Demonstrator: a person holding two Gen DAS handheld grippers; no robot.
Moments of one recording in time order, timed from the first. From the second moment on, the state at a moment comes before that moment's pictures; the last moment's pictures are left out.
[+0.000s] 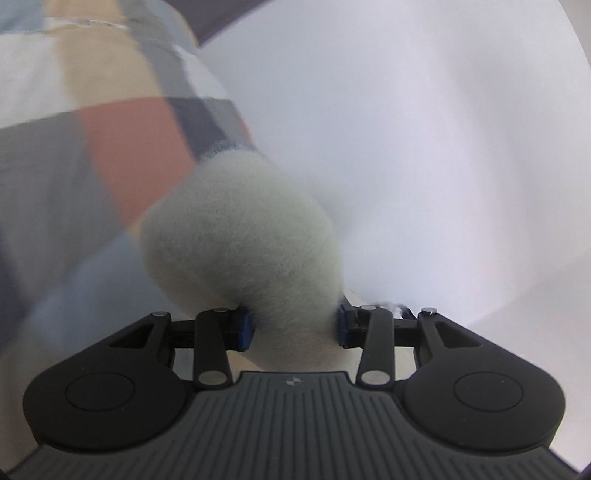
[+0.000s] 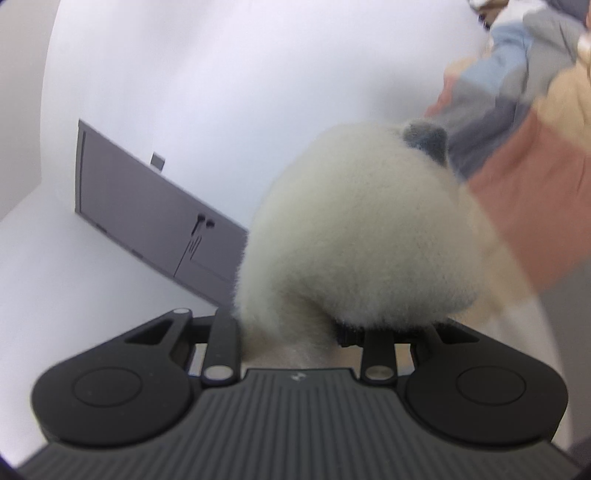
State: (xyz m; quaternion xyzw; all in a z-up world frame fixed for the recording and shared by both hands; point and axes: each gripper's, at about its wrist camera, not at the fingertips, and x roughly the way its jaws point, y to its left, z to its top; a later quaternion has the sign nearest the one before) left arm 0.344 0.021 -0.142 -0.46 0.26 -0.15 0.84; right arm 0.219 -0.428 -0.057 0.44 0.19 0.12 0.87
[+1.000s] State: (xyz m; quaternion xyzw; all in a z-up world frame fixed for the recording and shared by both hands) left arm 0.455 -0.117 -0.227 -0.32 0.34 -0.23 0.85; right arm 0.267 -0.559 -0.184 0.55 0.25 0.01 0.80
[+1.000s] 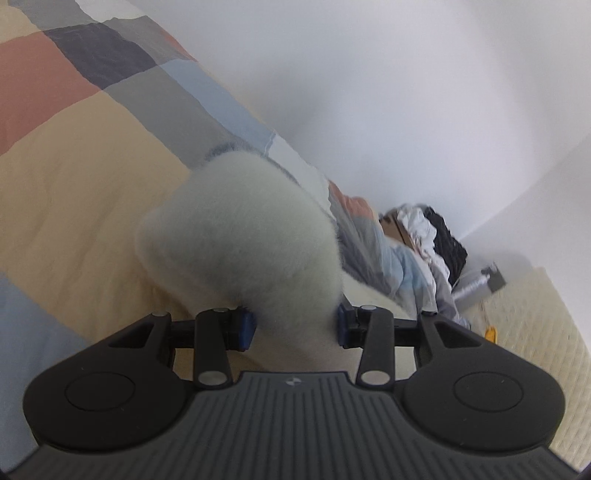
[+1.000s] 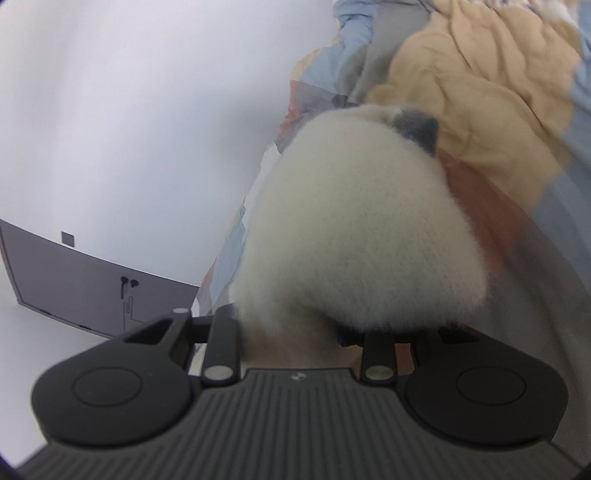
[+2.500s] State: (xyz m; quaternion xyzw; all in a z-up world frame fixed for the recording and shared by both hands) left arm 0.211 -0.081 -0.041 -0.08 0.20 -0.27 0.94; right arm 0.065 -0.432 -0.001 0.36 0.14 0.05 0.92
